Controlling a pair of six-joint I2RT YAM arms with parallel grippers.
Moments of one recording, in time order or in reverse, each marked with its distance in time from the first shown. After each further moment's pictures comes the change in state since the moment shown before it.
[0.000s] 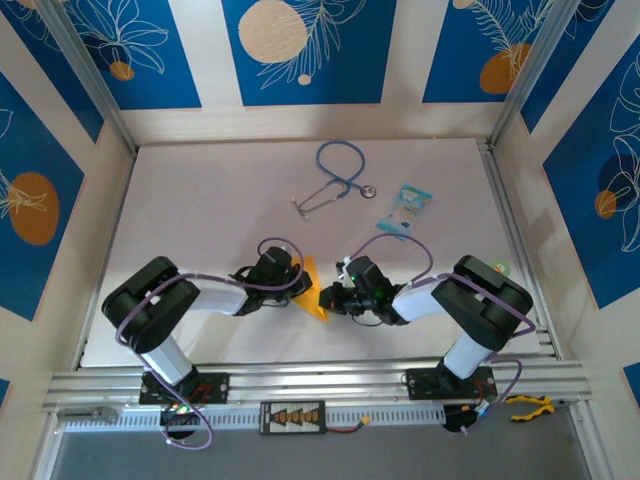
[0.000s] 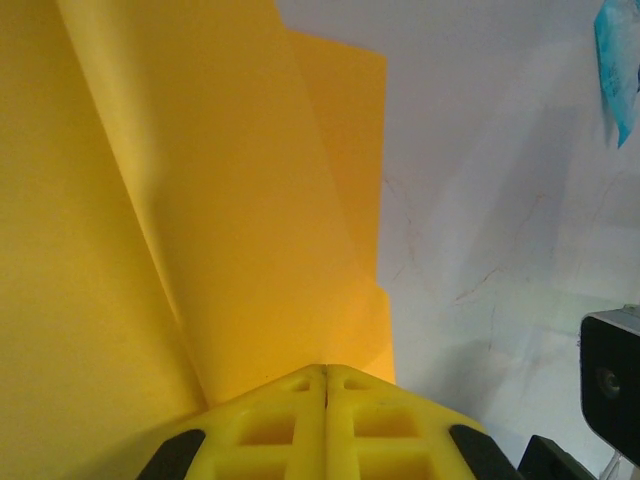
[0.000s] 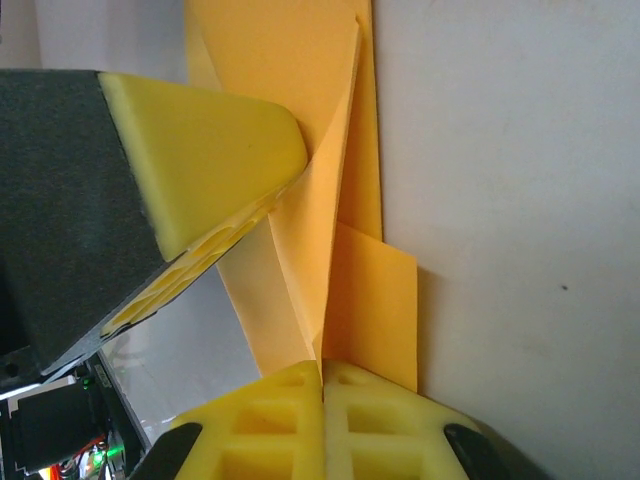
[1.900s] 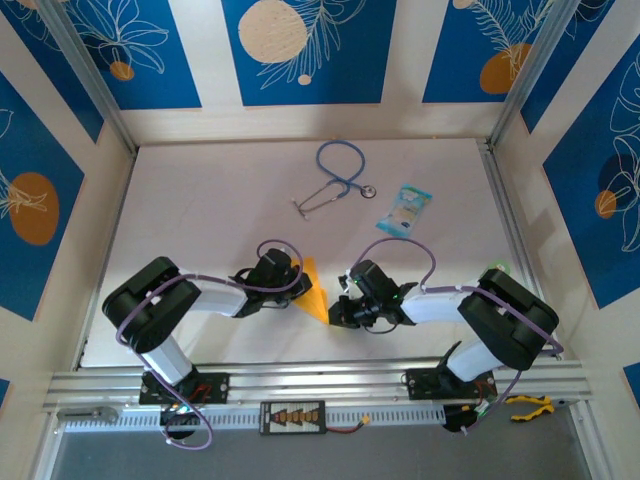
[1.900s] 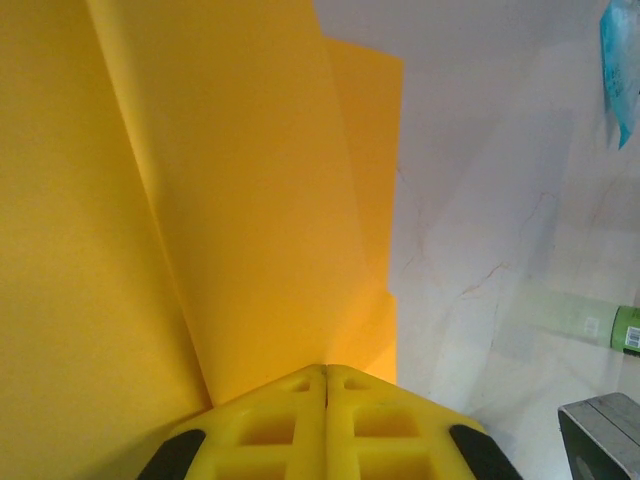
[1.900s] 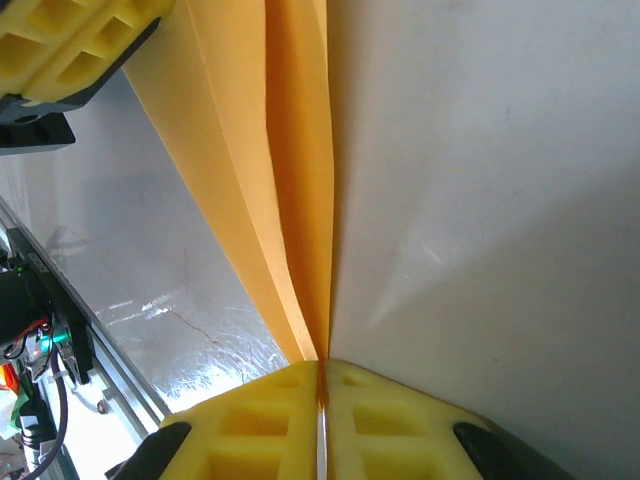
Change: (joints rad) left arm 0.000 0.002 -0.018 0.024 0.000 -0.027; right arm 0.010 -0.157 0.003 -0.390 -0.100 -0.135
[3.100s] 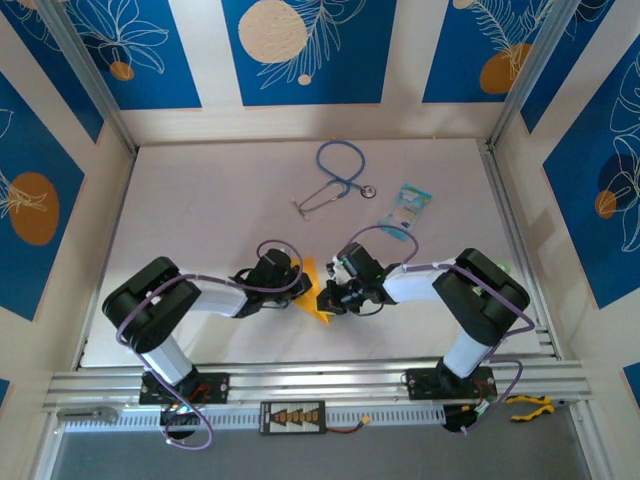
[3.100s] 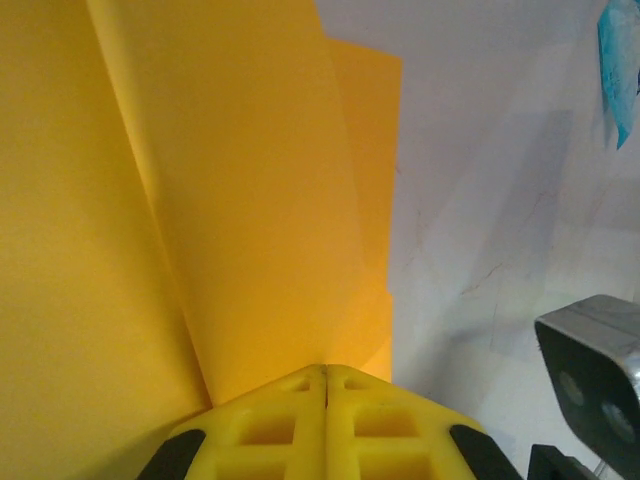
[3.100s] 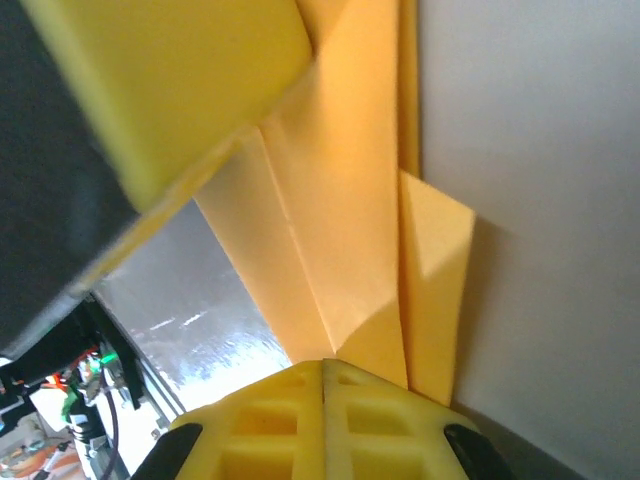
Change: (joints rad) left arm 0.000 0.000 -0.003 0.006 0.000 0.000; right arm -0.036 0.183 0.196 -0.060 -0.089 -0.006
